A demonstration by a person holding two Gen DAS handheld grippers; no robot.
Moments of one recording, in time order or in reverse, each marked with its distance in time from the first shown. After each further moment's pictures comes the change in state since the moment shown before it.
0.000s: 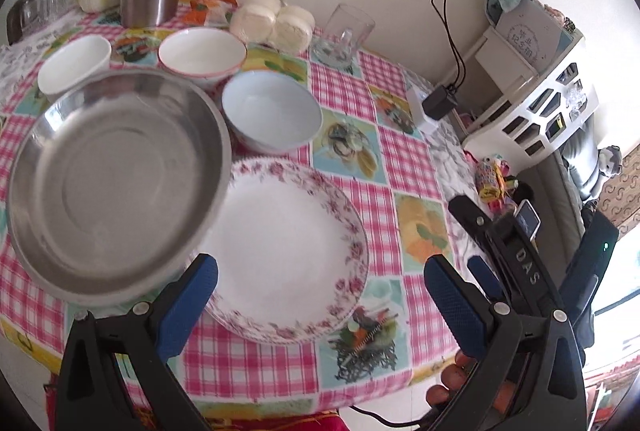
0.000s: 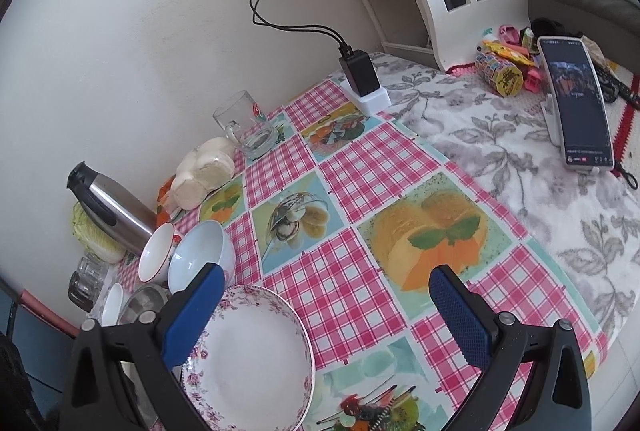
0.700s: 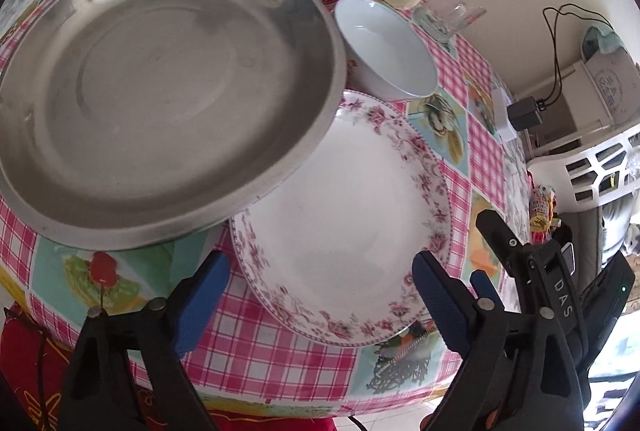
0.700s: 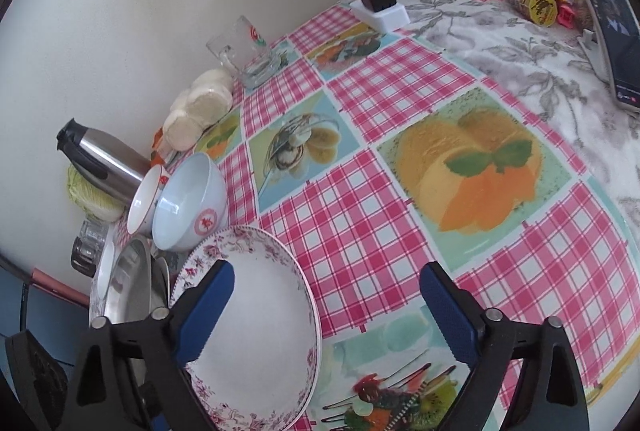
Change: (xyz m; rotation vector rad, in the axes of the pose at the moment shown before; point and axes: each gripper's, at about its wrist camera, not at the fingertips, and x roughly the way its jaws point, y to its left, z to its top) left arm 0.053 0.058 -0.017 -0.286 0.115 0.116; right arm 0.059 0.003 -0.032 -0.019 0.213 0.029
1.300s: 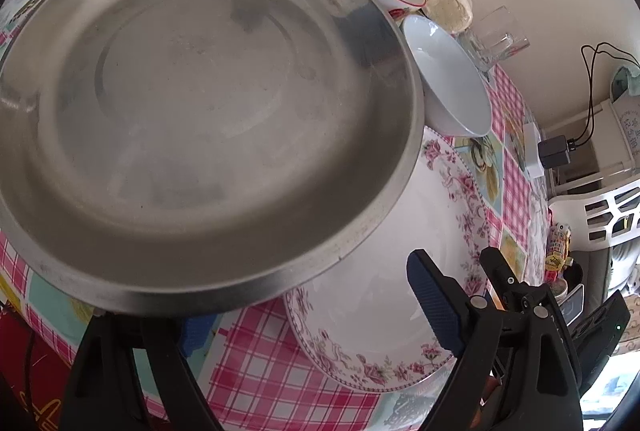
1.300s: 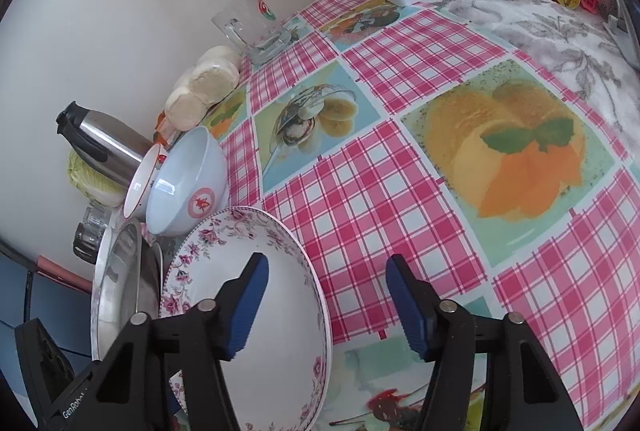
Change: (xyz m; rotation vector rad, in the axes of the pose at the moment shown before) left arm 0.016 0.027 0.012 -0.101 -0.049 0.046; right arm 0.028 0.000 -0.005 -0.002 0.036 0.052
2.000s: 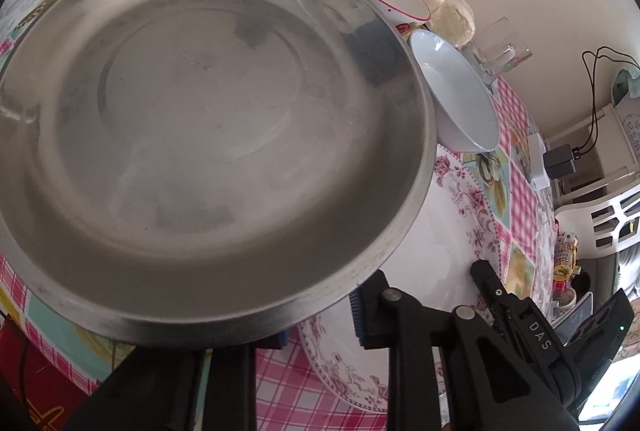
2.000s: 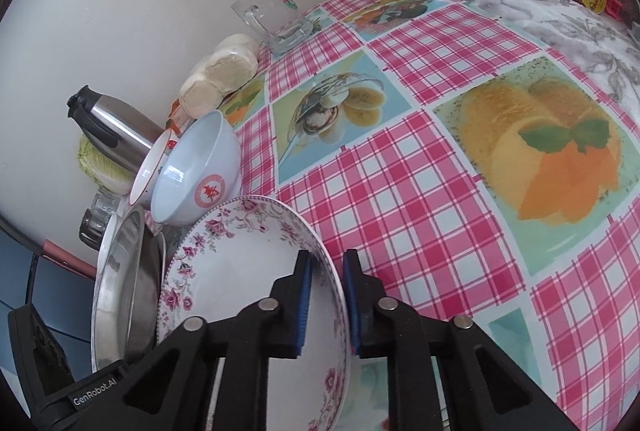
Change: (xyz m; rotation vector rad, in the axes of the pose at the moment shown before) left arm 0.003 0.013 0.004 0.009 -0.066 0.023; right arm 0.016 0.008 -0.005 -0.043 0.001 0.051
